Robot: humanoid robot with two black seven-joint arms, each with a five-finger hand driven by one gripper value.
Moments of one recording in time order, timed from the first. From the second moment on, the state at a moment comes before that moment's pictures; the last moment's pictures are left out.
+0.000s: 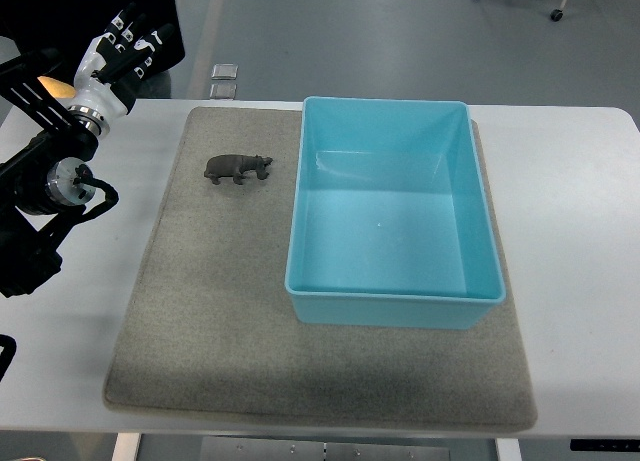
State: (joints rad) left arm -0.77 0.34 -0.89 -0.75 0.22 -0.02 -0.30; right arm 0.03 0.00 -0.01 0.10 -0.06 0.19 0.07
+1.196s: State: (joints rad) left arm -0.78 0.36 -0.88 -0.74 0.22 -0.02 -0.32; right arm 0.03 0.00 -0.01 0.10 -0.06 0.19 0.07
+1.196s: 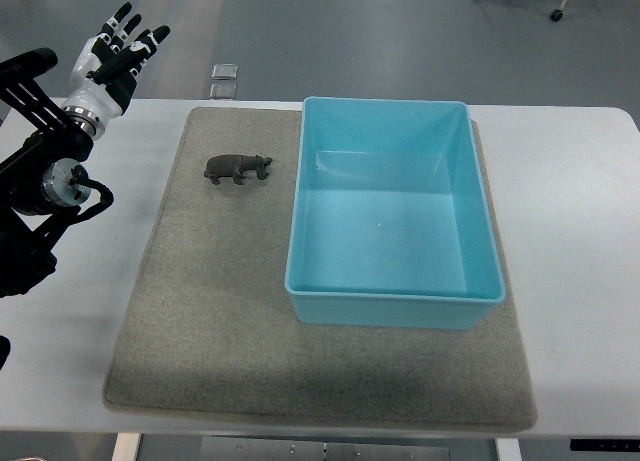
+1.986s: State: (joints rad) left arm -0.75 0.37 -0.87 -0.75 0.46 -0.12 -0.32; right arm 0.03 0.00 -0.01 0.10 -0.06 0.19 0.07
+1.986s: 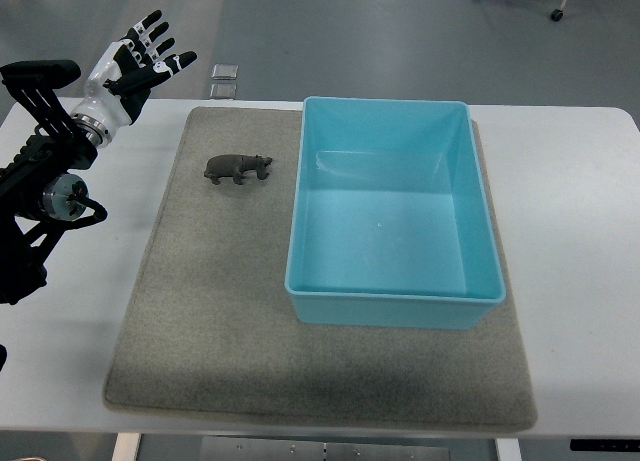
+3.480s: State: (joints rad) left arm -0.86 0.45 -0.67 -0.85 1.45 -0.21 -0.30; right arm 0.03 0.00 -0.01 0.10 -0.06 0.19 0.07
